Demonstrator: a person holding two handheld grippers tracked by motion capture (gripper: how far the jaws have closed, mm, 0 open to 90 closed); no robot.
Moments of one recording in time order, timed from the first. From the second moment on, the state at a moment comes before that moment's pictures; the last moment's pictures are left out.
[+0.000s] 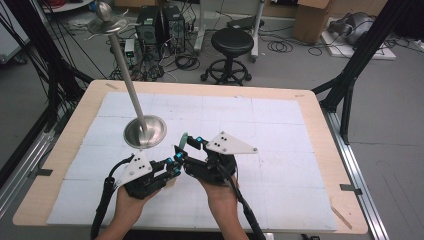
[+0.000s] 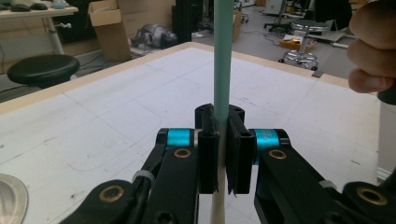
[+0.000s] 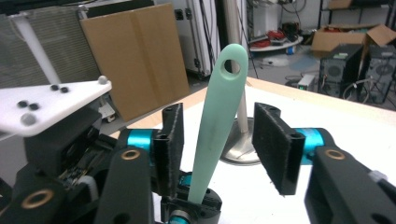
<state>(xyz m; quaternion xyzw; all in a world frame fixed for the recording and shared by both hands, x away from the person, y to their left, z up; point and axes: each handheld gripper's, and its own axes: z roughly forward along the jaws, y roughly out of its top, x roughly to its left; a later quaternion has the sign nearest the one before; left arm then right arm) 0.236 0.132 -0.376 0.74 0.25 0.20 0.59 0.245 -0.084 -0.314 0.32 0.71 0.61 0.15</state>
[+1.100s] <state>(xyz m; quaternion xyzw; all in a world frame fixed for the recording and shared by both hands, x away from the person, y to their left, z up) 0.243 0.149 -0.368 0.74 0.19 0.09 0.63 0.252 -0.101 -0.304 0.24 0.72 0.65 0.06</state>
